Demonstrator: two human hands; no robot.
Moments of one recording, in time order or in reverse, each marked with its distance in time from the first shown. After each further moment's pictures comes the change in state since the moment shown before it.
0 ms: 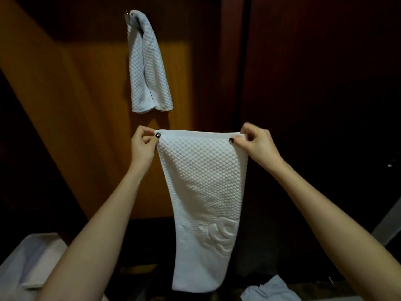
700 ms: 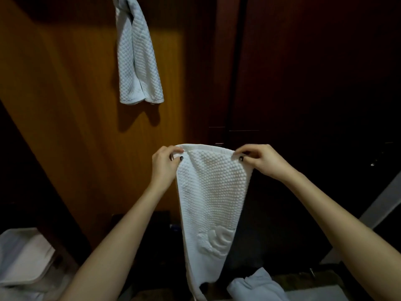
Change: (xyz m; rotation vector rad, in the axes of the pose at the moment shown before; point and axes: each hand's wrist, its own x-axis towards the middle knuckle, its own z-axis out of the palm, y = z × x) left_hand -0.052 -0.023 0.062 0.390 -0.135 0.101; right_hand -0.025 0.037 -0.031 -0.198 -0.357 0.057
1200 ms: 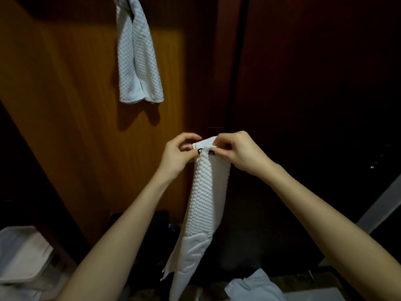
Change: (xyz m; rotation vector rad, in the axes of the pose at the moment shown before) left_hand -0.003 0.059 -0.012 -0.562 -0.244 -0.015; right_hand 0.013 -0.076 0.014 -0.119 0.104 -0.279
